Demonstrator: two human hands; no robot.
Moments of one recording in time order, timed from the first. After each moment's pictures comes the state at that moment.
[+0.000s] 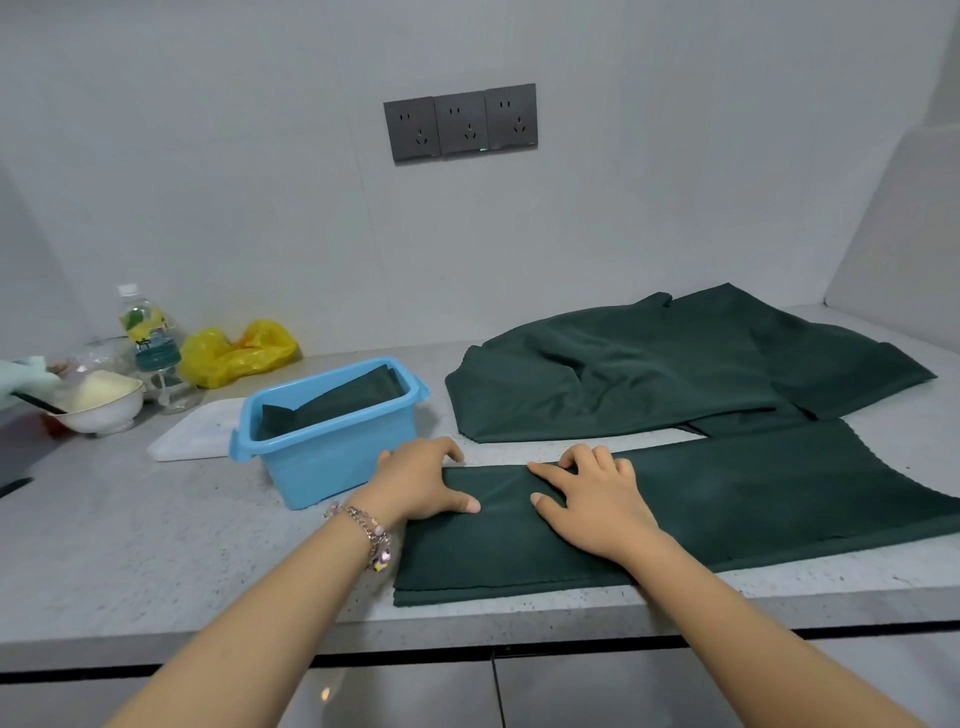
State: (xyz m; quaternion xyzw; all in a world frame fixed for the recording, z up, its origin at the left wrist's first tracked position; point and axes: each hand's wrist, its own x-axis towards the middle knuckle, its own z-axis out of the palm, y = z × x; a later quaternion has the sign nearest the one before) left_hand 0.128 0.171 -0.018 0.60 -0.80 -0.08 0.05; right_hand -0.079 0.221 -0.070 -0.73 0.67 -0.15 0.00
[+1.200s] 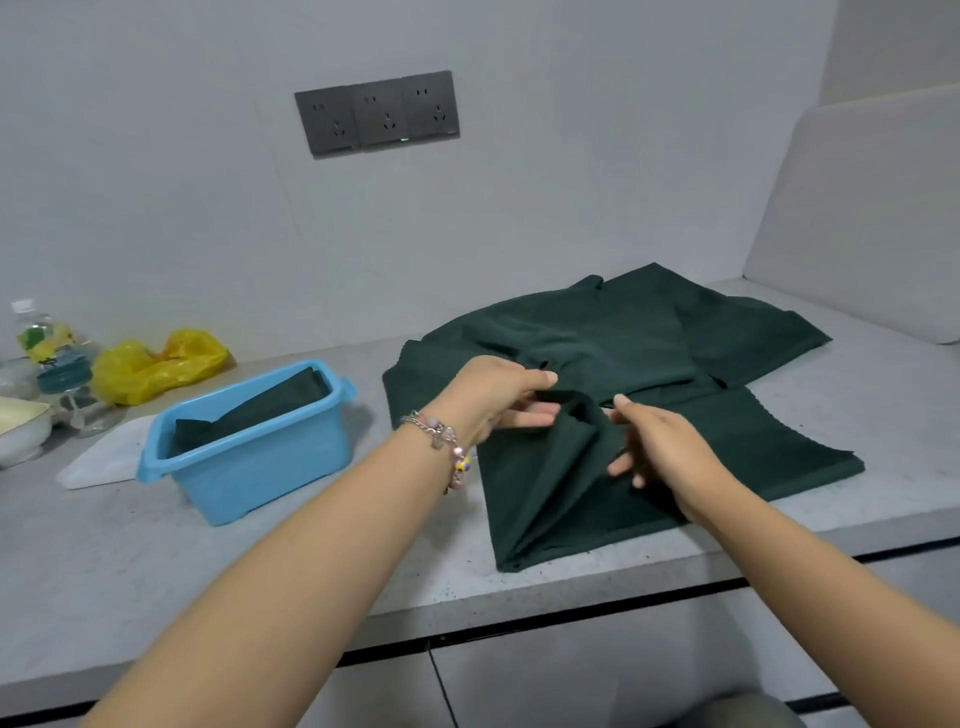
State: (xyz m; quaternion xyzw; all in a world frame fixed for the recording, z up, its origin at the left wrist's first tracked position) left_hand -0.023 0.201 0.049 0.46 -0.58 -0.59 0.32; right_hand -0.178 0.272 -0.021 -0.40 0.60 -0.56 0.41
